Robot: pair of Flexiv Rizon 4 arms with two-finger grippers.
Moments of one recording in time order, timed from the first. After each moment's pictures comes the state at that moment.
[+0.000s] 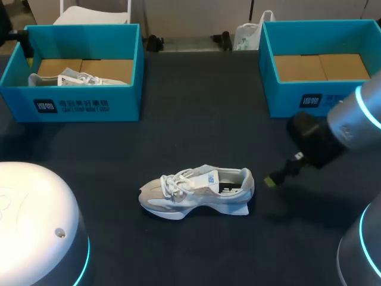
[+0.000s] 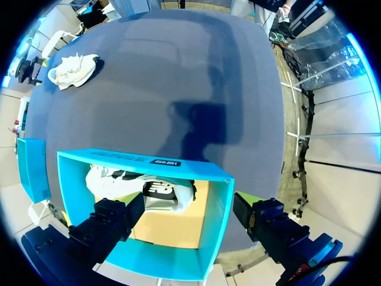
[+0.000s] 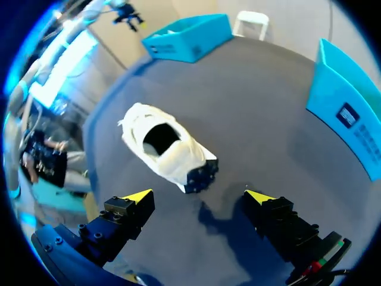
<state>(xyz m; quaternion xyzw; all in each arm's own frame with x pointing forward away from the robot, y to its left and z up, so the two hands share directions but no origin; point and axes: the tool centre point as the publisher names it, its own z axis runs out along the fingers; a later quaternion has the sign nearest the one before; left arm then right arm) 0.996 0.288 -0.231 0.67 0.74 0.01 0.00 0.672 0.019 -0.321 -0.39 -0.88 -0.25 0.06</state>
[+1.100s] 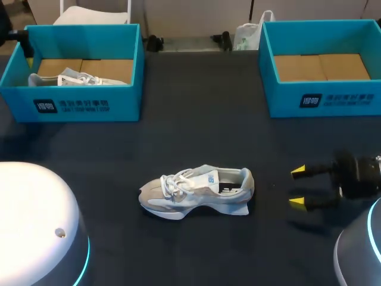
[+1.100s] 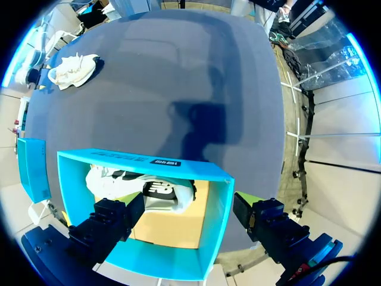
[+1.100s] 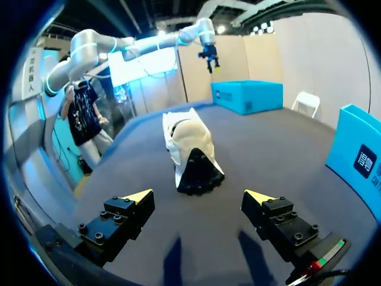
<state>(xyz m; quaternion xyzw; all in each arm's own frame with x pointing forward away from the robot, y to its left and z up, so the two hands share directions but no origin) 0.996 0.288 -0.231 0.67 0.74 0.01 0.00 0.667 -0.014 -0.368 -0.16 -0.84 -0.51 -0.01</state>
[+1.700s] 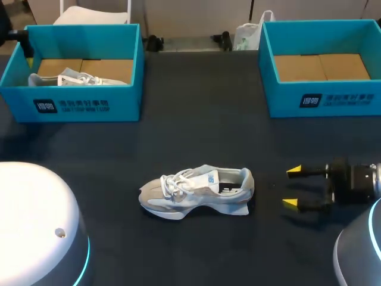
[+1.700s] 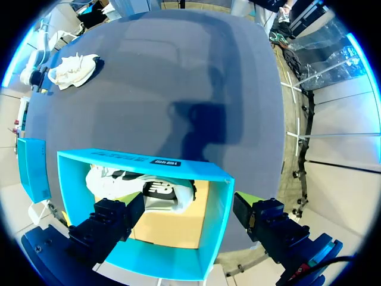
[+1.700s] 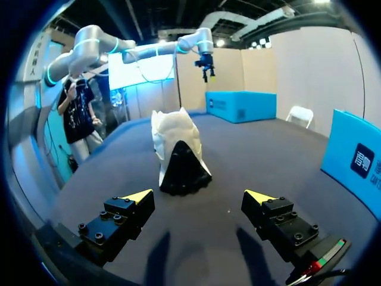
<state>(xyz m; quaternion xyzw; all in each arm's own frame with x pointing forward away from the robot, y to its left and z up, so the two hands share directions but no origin) 0.996 0.288 -0.231 0.67 0.74 0.01 0.00 0.686 -0.006 -0.394 -0.15 -0.83 -0.54 -0.06</state>
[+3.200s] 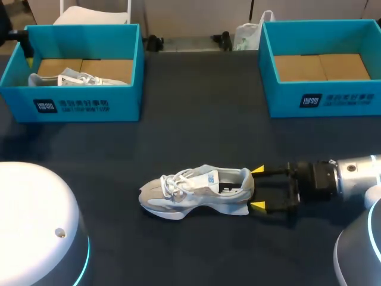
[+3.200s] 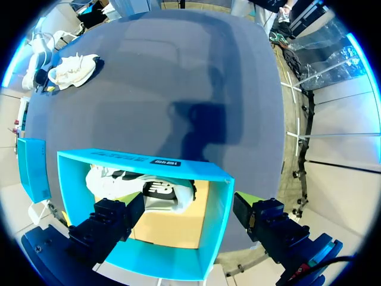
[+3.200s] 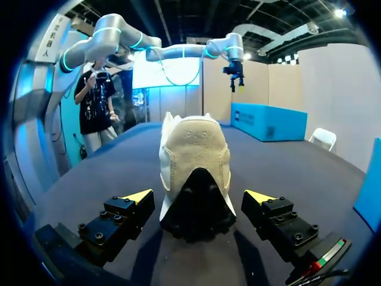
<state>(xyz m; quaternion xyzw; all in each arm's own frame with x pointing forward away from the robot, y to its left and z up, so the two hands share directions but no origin) 0.996 0.288 -0.231 0.67 0.74 0.01 0.00 0.689 0.078 -0.399 -0.06 -0.81 -0.58 -0.04</state>
